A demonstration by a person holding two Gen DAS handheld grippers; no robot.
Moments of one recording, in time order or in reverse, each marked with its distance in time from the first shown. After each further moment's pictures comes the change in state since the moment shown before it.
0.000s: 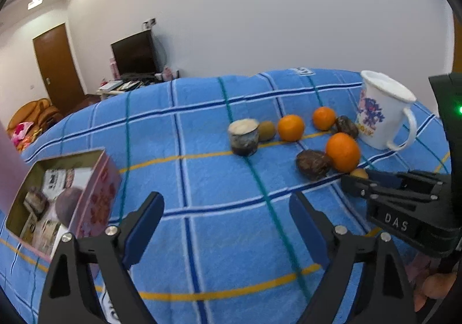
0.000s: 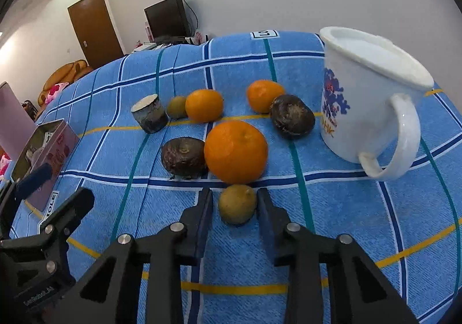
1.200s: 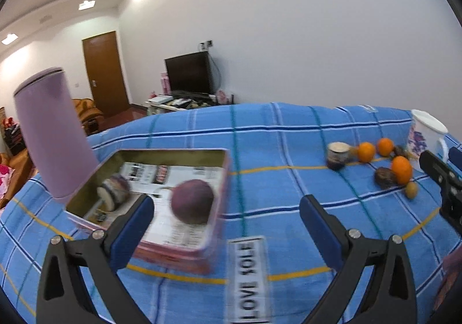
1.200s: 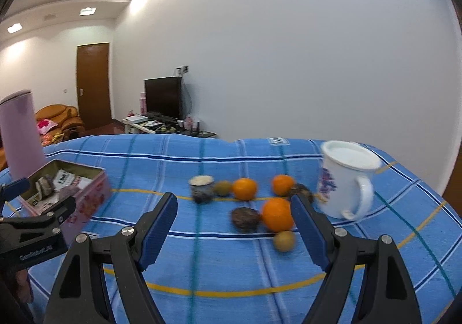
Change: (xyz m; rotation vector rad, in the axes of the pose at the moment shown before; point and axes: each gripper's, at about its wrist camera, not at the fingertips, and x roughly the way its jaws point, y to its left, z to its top) left arm -0.049 0.096 -0.033 -0.115 -0.157 0.204; right arm -0.082 0.080 -0.029 -0.058 -0.485 -0.191
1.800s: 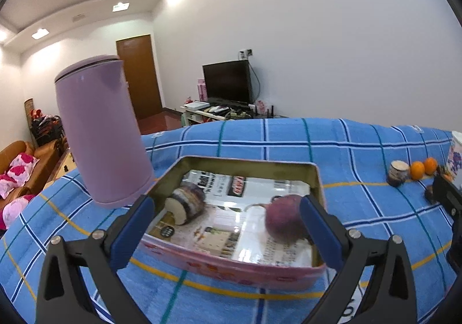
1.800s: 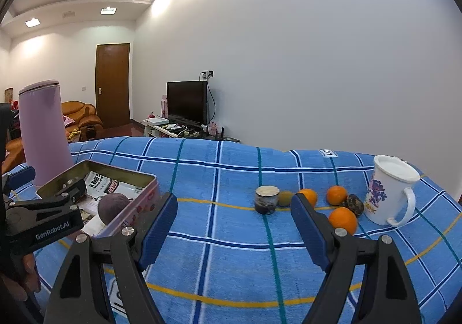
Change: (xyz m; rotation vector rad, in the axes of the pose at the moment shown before) left arm 0.007 0.086 -0.001 -0.064 -0.055 0.168; right arm -0.005 0.096 0.002 -0.078 -0.045 0.103
